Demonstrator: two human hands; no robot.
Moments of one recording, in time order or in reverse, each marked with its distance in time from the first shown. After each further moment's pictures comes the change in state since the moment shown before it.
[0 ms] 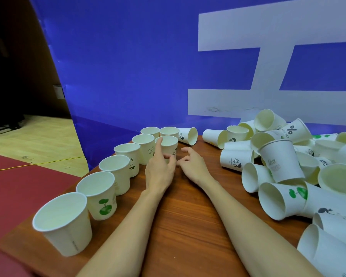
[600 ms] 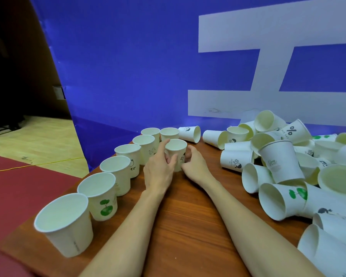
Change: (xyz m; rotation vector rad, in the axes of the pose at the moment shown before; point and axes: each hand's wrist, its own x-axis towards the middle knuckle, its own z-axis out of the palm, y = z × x) left_hand -0.005 0.012 -0.010 0.057 0.068 0.094; right_hand 0.004 0.002 0.001 -0.067 0.045 -0.040
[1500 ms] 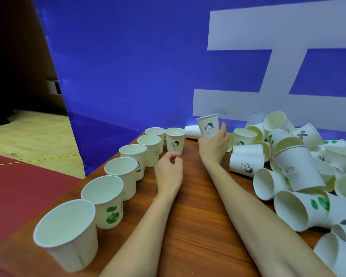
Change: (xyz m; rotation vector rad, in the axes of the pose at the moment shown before) left_hand 0.008 -0.005 0.016 -0.351 -0.033 -0.333; right_hand 0.058 -0.016 -0.013 -0.141 0.693 0.013
